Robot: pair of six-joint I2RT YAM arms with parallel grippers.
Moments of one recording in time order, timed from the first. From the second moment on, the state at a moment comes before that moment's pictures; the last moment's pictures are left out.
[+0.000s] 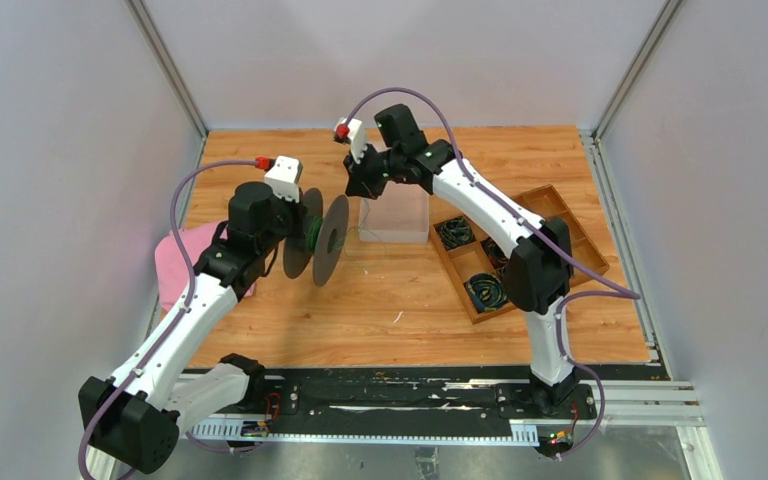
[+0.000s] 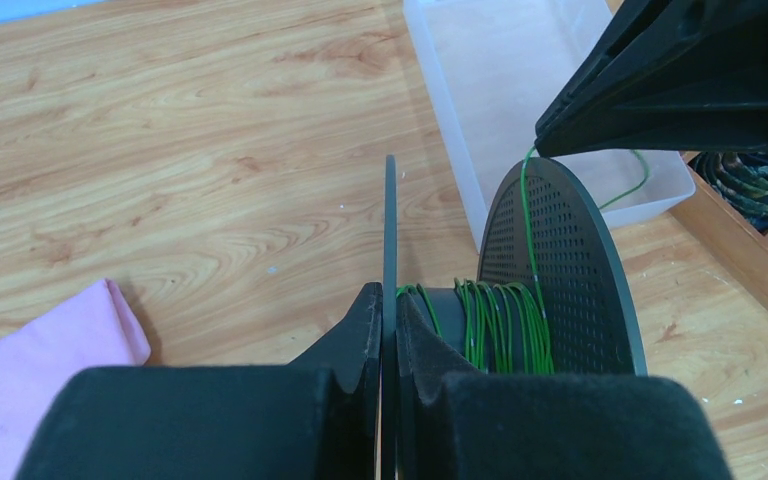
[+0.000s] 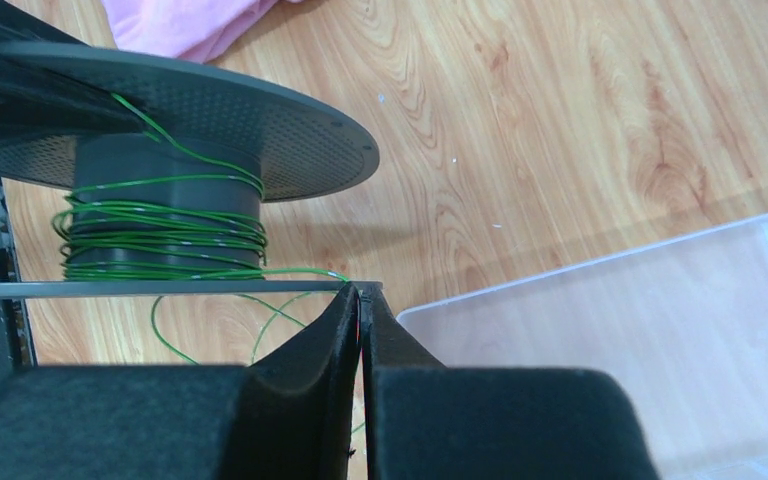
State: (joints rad) left arm -0.36 0.99 0.87 -0.24 -0.08 -0.04; right arm 0.68 2.05 2.02 -0.59 -0.53 -0.29
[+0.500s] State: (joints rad) left arm -0.36 0.99 0.88 -0.27 -0.07 -0.05; right arm 0.65 2.07 1.93 -0.58 -0.61 -0.29
